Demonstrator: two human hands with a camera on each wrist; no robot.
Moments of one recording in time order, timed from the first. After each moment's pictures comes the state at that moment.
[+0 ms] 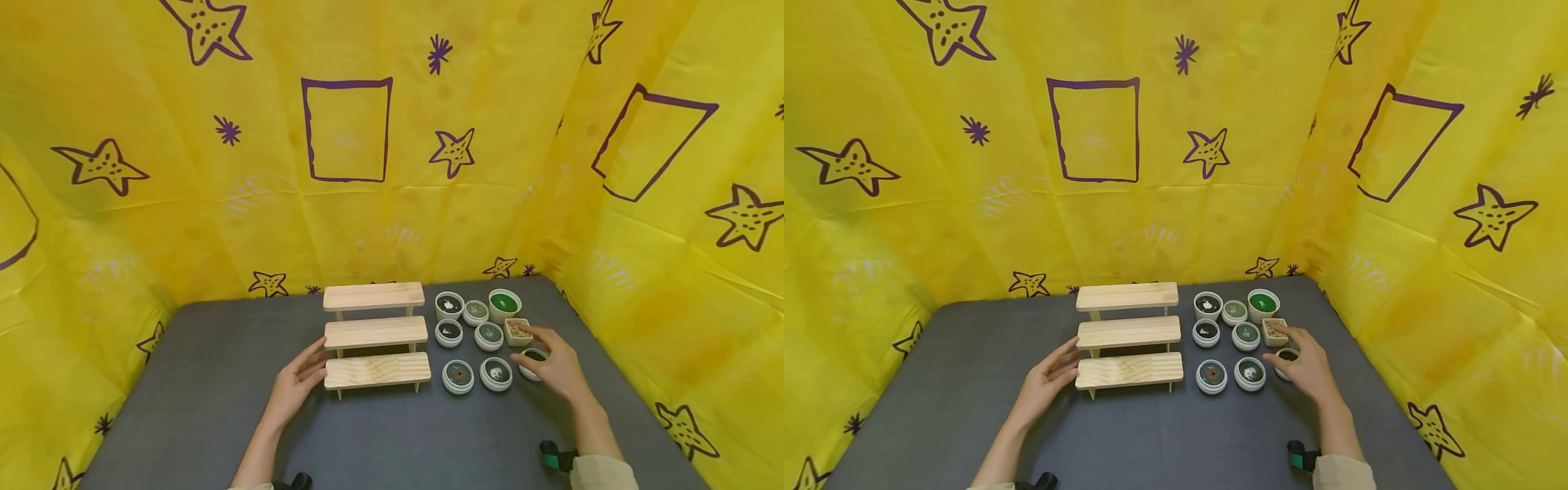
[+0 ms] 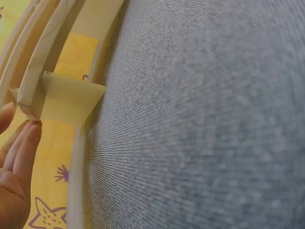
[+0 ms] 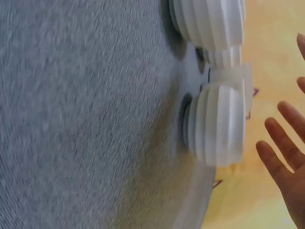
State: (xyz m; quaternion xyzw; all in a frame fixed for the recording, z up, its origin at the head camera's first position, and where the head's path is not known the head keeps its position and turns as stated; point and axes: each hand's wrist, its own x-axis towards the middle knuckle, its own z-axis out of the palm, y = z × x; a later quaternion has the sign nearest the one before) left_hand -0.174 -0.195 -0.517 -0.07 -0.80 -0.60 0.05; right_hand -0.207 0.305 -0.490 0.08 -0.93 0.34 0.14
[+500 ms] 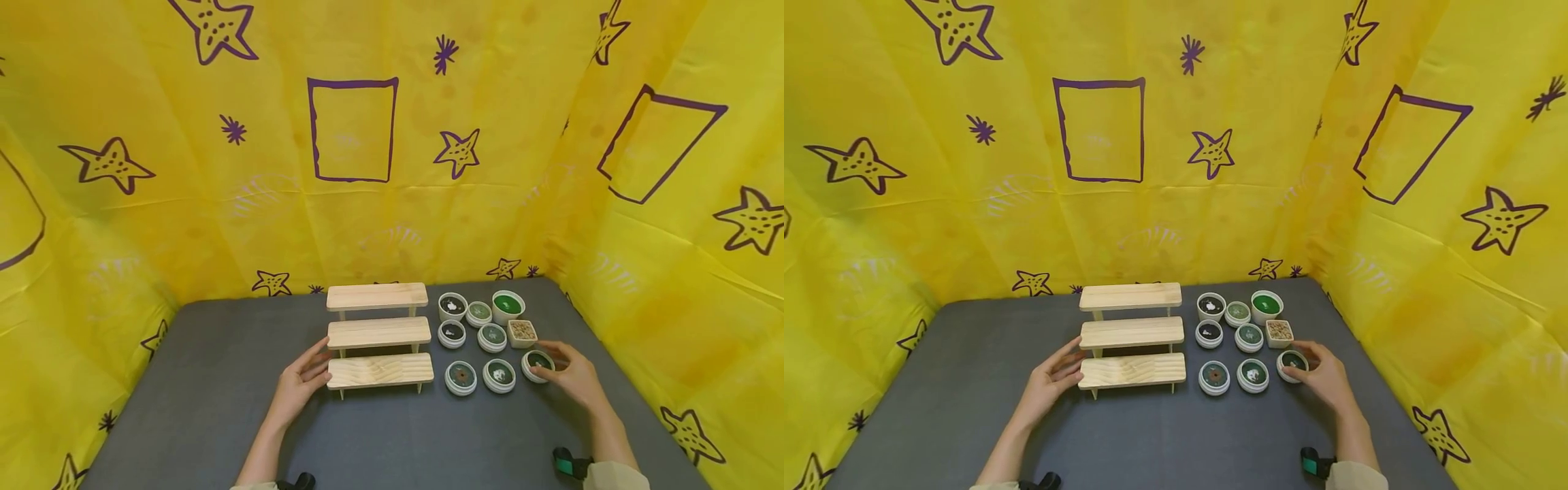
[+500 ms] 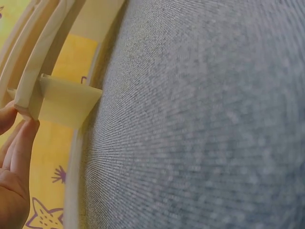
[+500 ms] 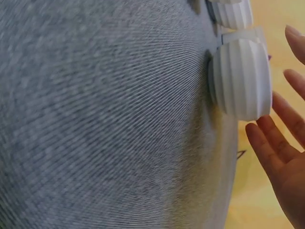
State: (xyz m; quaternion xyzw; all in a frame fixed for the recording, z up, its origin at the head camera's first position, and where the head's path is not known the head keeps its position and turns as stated) left_hand -0.176 -0.194 -0.520 -0.06 -0.77 -0.63 0.03; right_hand -0.197 0.328 -0.495 0.01 -0.93 0.37 0.06
